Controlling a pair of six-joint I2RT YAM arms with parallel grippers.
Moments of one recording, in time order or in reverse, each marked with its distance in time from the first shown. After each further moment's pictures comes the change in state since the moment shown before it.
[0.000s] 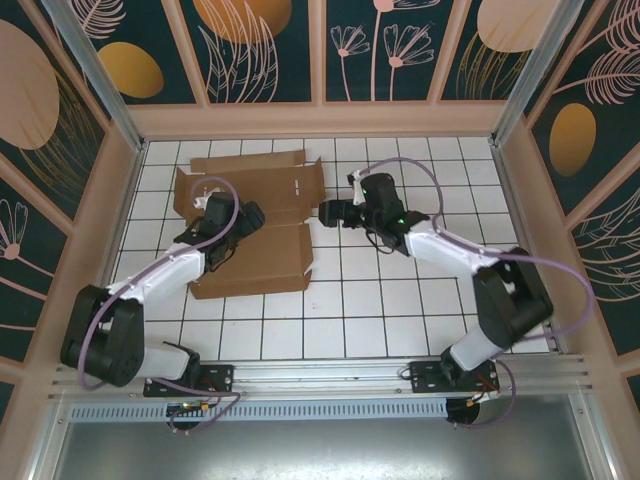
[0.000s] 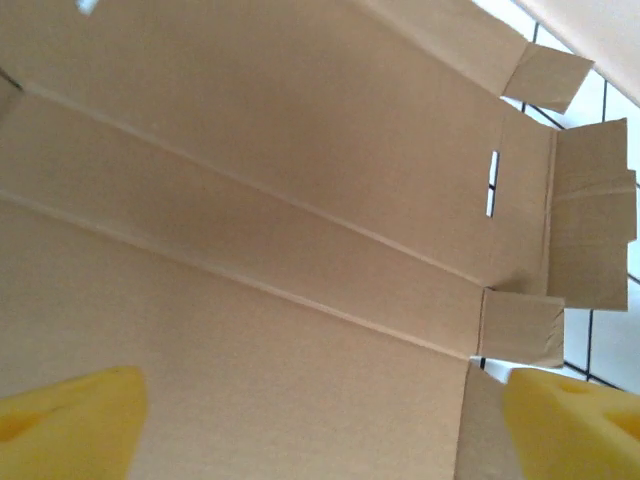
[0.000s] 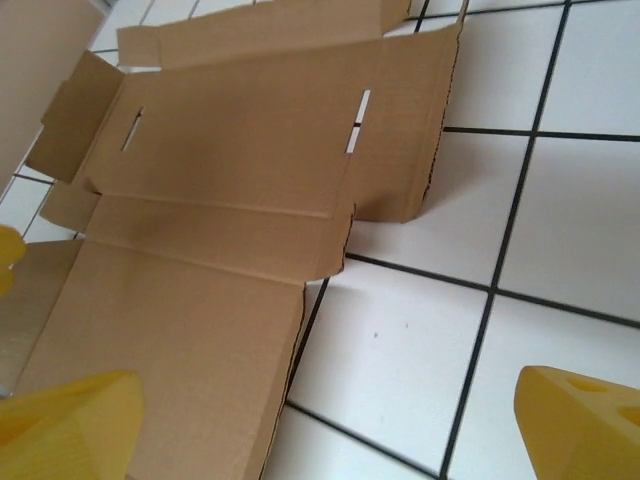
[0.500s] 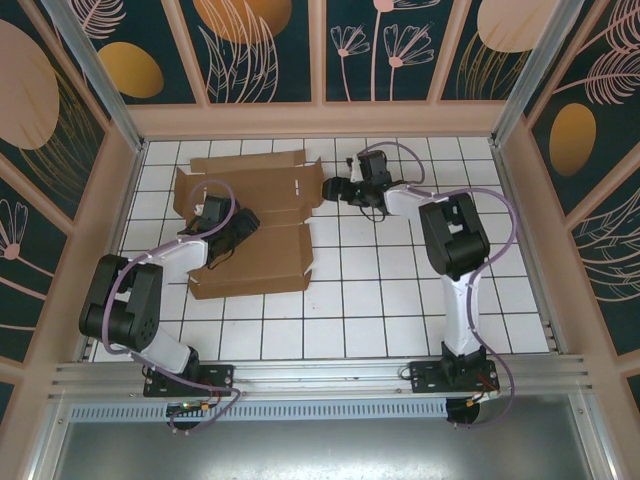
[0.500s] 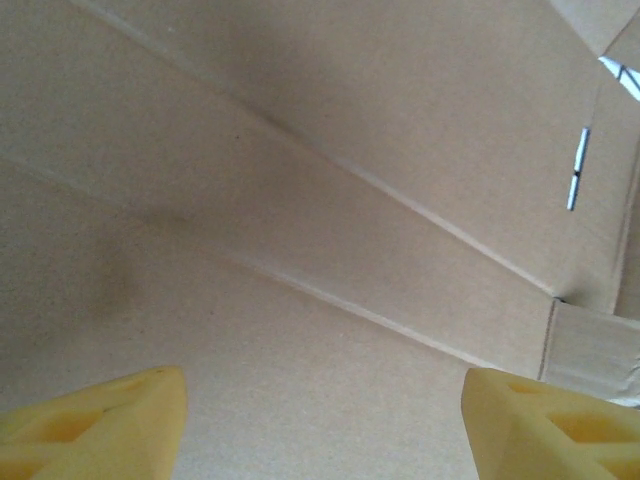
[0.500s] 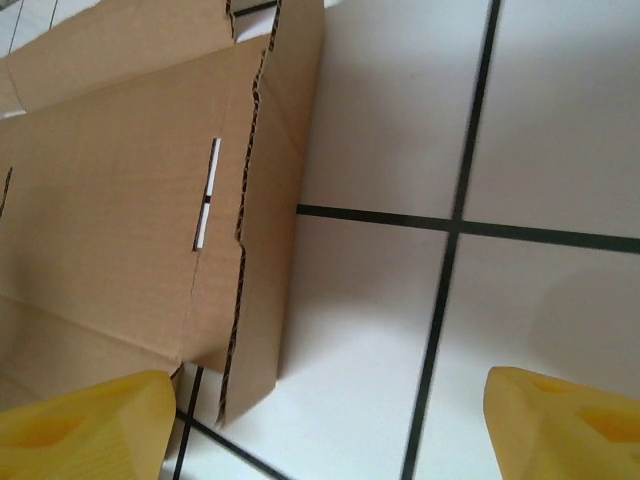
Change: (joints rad) left arm 0.086 0.171 -0.010 0.094 0.145 -0.043; right arm -0.164 0.550 0.423 -0.006 -0.214 0.034
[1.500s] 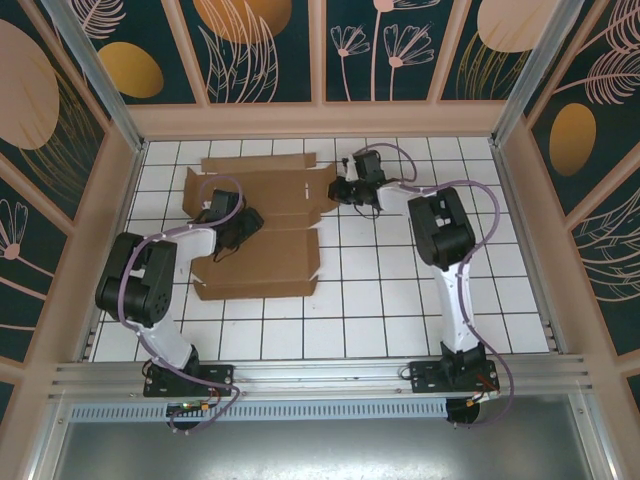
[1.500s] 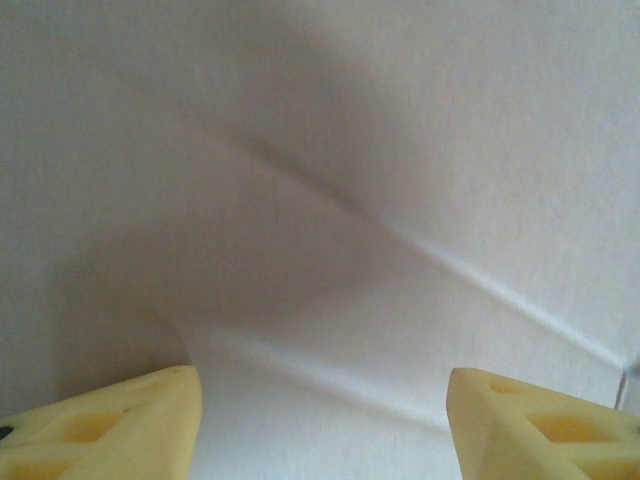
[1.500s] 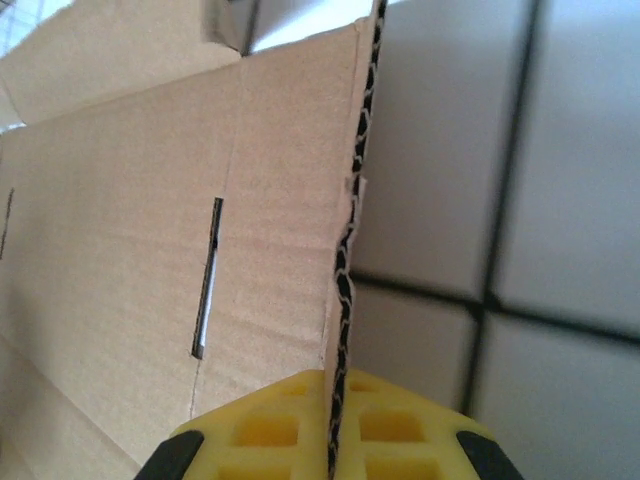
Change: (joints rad) left arm 0.001 0.174 0.111 0.006 0.042 0.019; right arm -0.018 0.091 0.048 0.037 -0.032 0.065
